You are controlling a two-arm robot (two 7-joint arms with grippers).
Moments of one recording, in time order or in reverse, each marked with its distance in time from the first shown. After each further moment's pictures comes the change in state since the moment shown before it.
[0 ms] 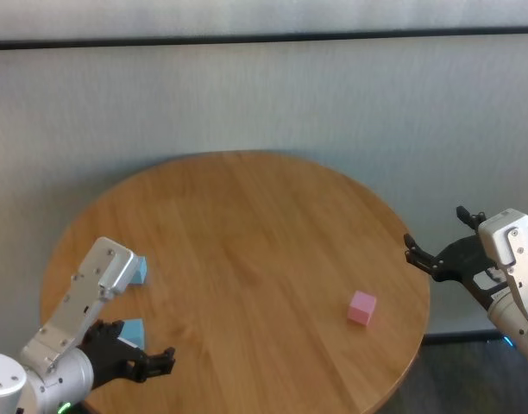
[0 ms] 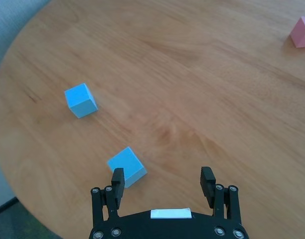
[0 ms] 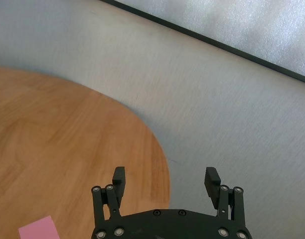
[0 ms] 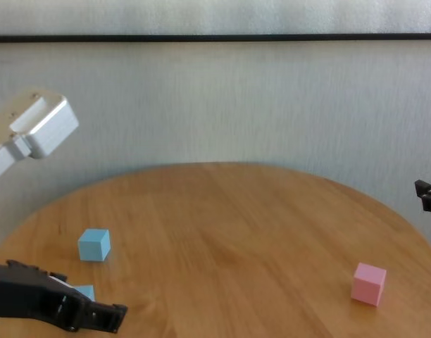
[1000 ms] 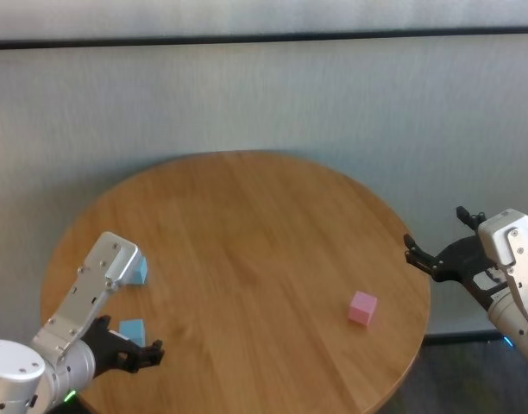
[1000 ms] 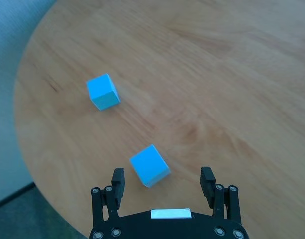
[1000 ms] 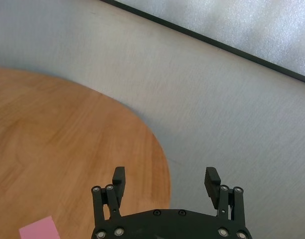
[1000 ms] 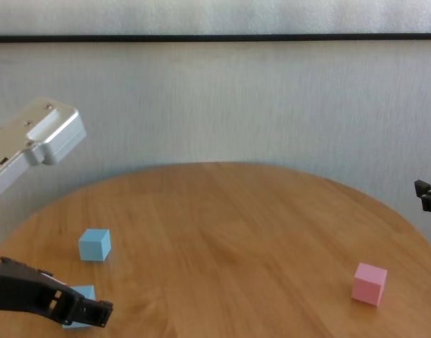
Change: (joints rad) left arm -0.045 -0.071 0.006 0.067 0.081 0.049 0.039; right arm 0.000 0.000 0.000 0.000 0.000 0.000 0.000
